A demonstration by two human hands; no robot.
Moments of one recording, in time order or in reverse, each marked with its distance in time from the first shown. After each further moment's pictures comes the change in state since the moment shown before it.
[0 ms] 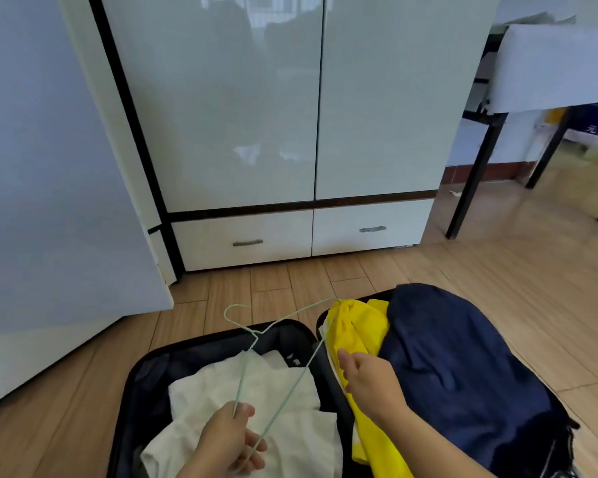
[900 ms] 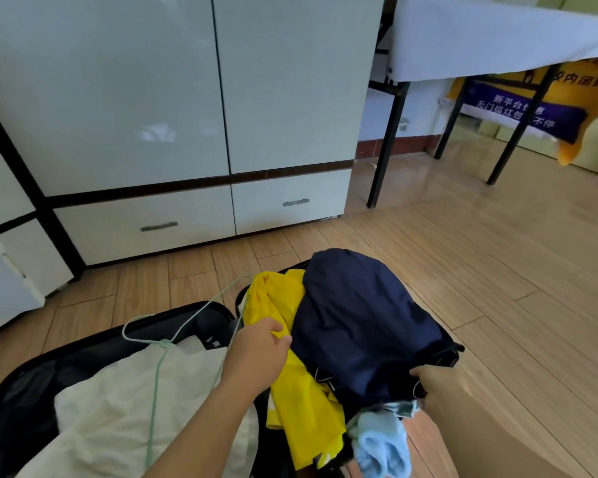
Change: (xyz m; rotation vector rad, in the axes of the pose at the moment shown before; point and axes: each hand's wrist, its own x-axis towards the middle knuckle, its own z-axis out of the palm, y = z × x) left_hand -0.012 0.078 0.145 0.606 -0.047 0.608; right_hand -0.019 0.181 -0.113 0.758 0.390 0.912
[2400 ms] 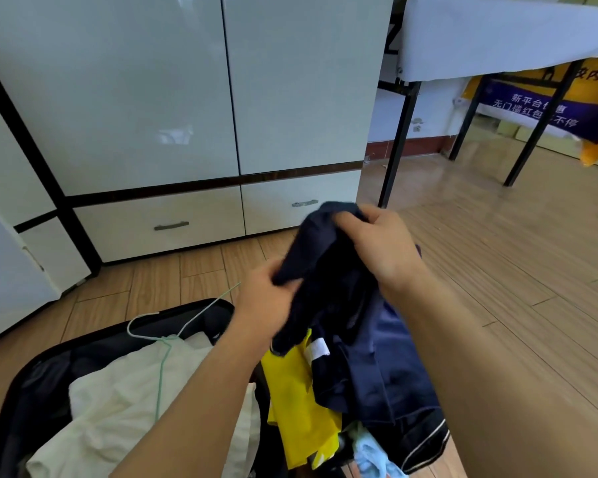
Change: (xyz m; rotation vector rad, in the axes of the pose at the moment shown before) left_hand 0.000 0.063 -0.035 -0.699 0.154 0.177; right_hand -0.177 -0.142 0.046 -0.113 -0.494 -1.077
